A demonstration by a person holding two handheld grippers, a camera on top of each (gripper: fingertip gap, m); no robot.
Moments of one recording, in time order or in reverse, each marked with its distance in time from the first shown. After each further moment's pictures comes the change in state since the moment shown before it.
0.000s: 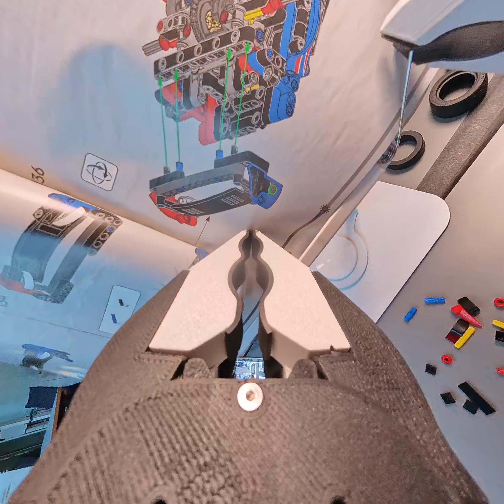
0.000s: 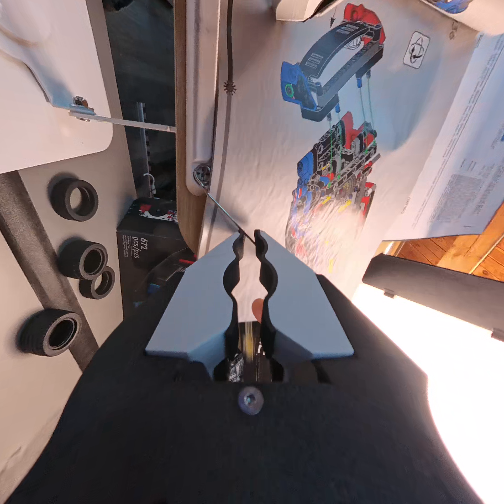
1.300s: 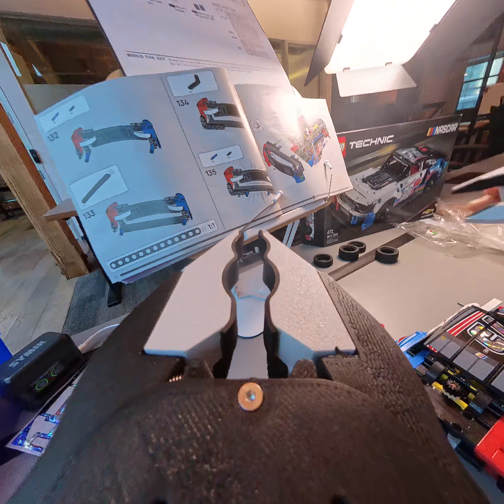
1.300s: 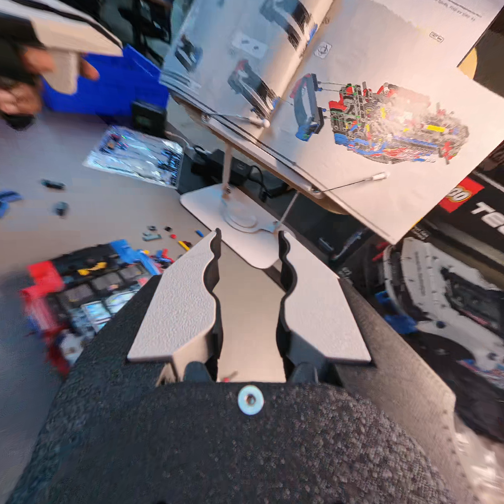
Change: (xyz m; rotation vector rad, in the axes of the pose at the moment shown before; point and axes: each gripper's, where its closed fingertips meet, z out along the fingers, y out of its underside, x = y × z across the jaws) left arm 0.006 0.103 -0.161 0.665 -0.084 -0.778; right arm -0.034 -0.008 -0.158 0.498 -0.410 1.166
